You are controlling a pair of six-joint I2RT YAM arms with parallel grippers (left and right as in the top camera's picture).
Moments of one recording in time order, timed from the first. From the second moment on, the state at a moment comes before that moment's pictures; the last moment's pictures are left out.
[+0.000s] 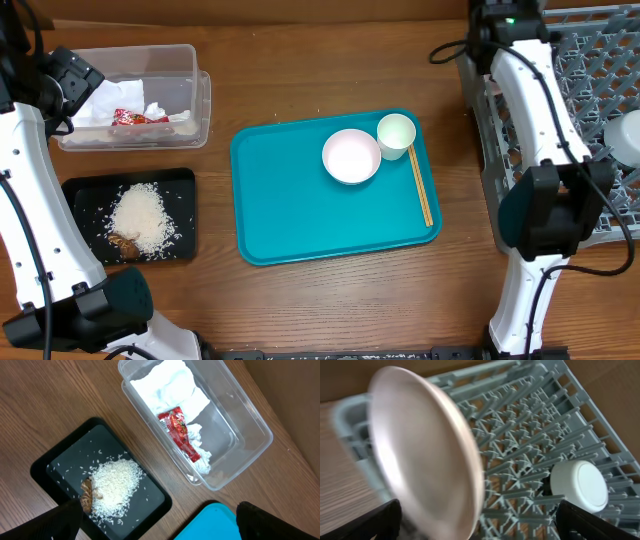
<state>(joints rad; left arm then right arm) 0.35 1.81 2.23 -1.50 -0.12 -0.62 0.09 2.19 2.14 -1.00 0.75 0.33</state>
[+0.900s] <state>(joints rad) 0.35 1.81 2.23 -1.50 -0.12 -0.62 0.51 1.85 1.70 -1.09 -0.19 0.47</state>
